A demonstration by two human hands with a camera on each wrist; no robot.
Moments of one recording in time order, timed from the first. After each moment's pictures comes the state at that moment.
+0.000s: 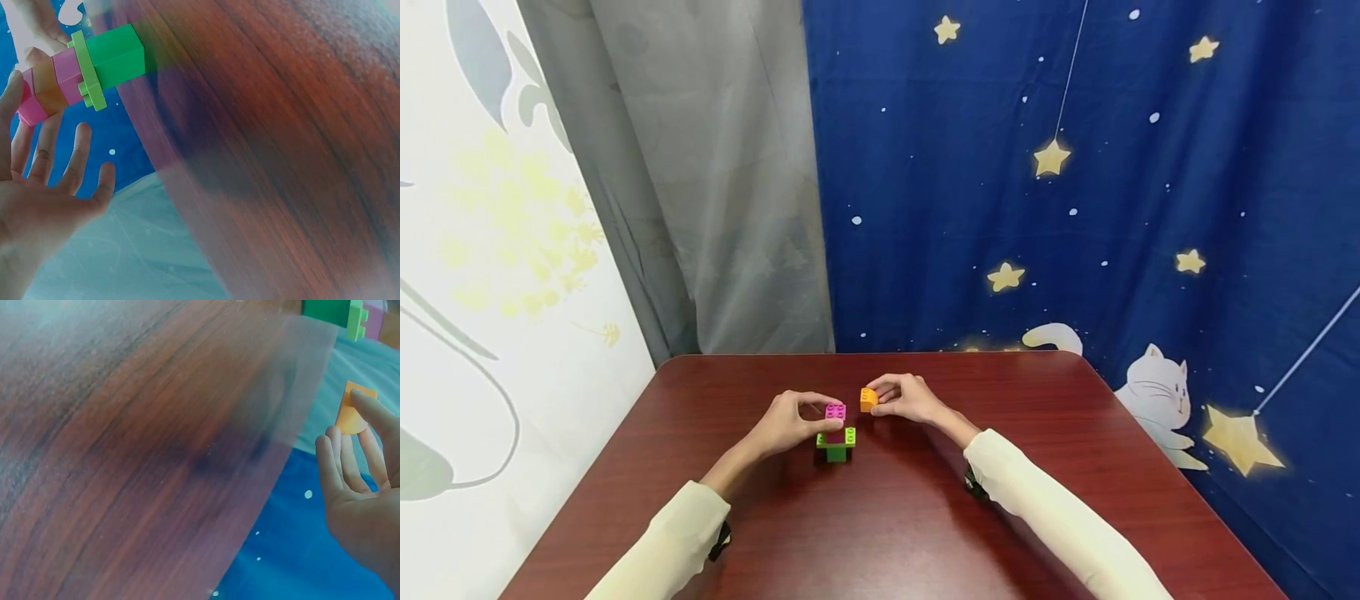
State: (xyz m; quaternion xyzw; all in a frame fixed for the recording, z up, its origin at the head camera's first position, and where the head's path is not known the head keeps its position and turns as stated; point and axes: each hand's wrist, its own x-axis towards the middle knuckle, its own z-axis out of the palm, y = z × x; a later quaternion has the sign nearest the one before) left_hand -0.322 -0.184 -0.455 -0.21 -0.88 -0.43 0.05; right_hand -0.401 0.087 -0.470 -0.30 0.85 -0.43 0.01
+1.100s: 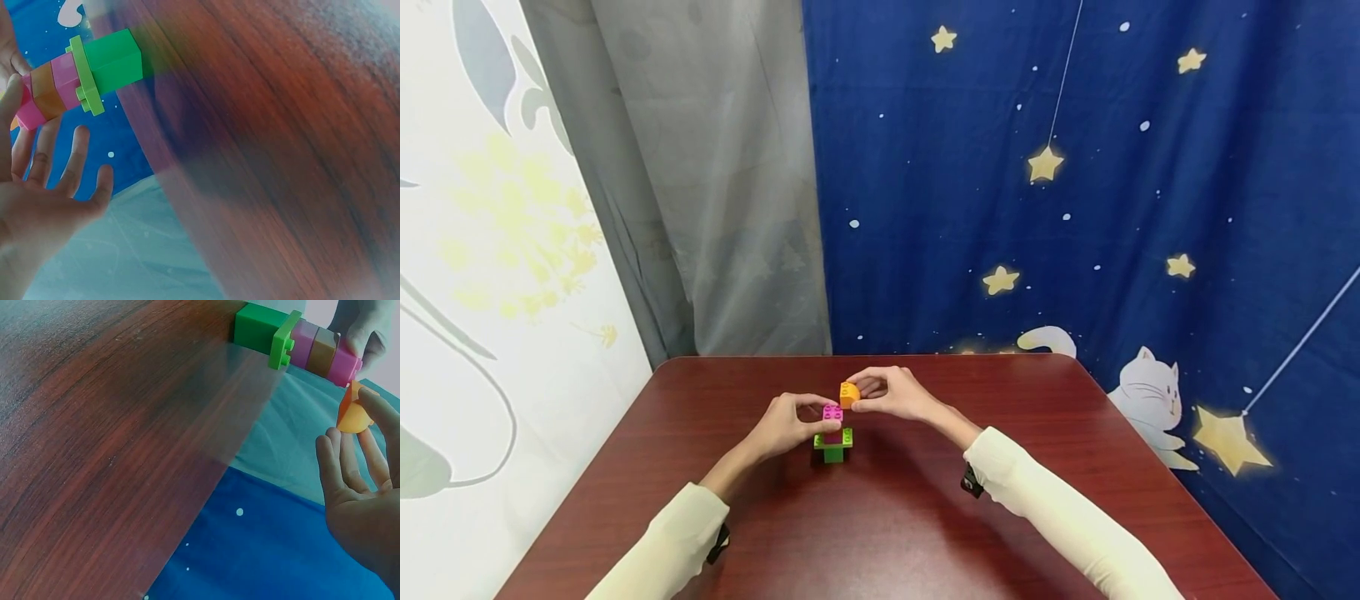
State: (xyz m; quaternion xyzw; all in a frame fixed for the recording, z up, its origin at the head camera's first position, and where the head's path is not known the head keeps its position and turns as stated) left_hand -0.323 -0.182 -0.460 -0.21 -0.87 -0.44 0.06; right_hand -0.369 0.070 -0.423 -0.36 0.83 -0.42 0.01
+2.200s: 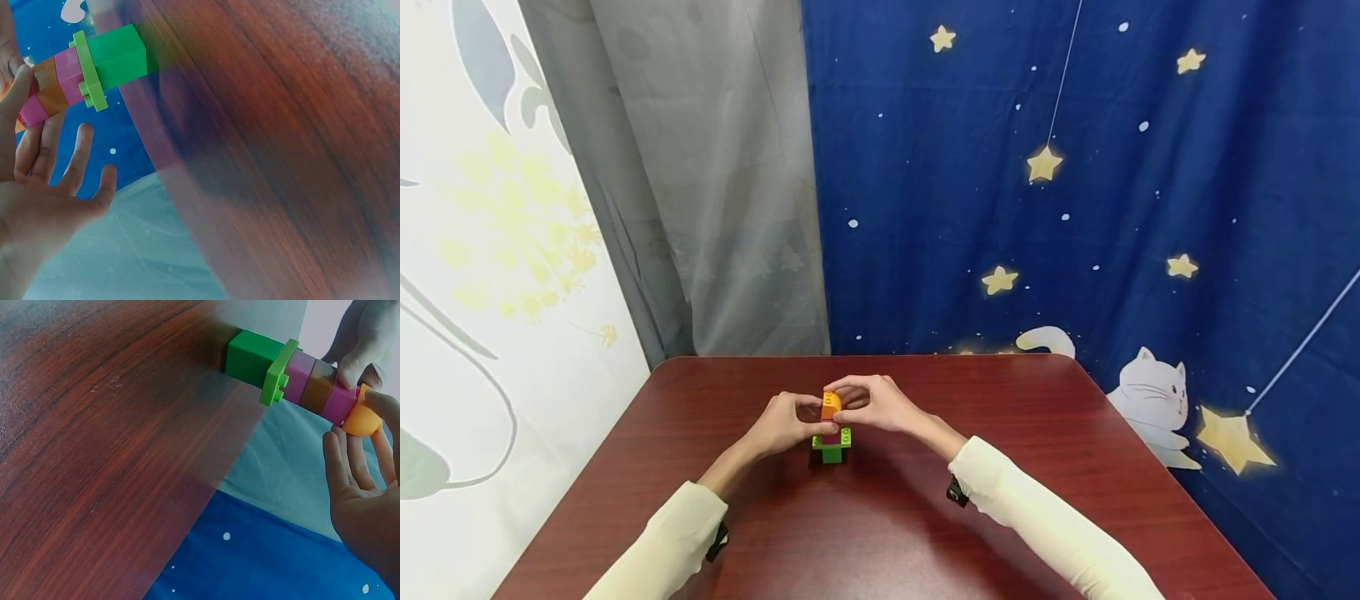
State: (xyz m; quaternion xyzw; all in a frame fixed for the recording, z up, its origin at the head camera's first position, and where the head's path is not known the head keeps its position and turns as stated) left_hand -0.330 -0.186 -0.462 -0.22 -0.89 -0.40 0.07; right_hand -0.356 0.046 -0.432 -0.41 0.79 -0.45 0.03
